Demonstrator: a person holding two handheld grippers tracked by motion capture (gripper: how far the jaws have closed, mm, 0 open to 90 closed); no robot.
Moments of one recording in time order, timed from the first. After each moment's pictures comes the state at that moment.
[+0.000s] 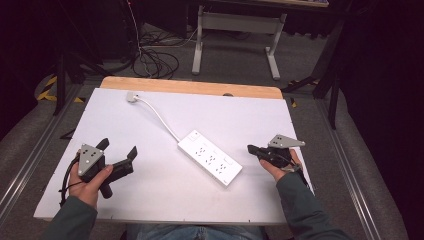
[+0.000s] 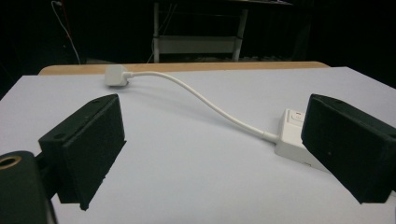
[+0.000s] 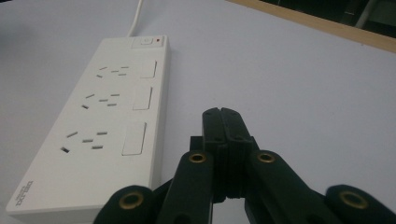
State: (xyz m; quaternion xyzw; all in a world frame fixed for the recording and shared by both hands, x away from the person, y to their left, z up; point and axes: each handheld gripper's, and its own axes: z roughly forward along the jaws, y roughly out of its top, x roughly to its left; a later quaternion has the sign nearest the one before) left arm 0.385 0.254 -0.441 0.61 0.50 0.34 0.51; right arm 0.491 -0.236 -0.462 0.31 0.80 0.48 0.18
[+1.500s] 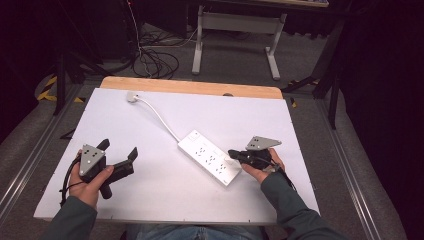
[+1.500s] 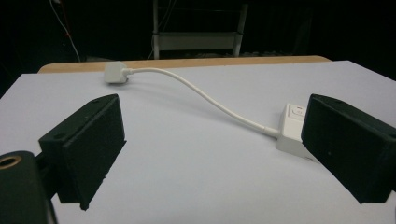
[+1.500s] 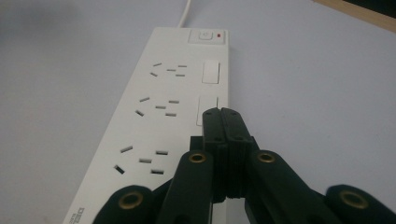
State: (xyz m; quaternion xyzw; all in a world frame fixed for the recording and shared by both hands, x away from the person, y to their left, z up) left arm 0.385 0.253 -0.442 0.62 0.50 0.34 0.51; right arm 0.489 -0.183 -0.466 0.25 0.84 0.46 0.15
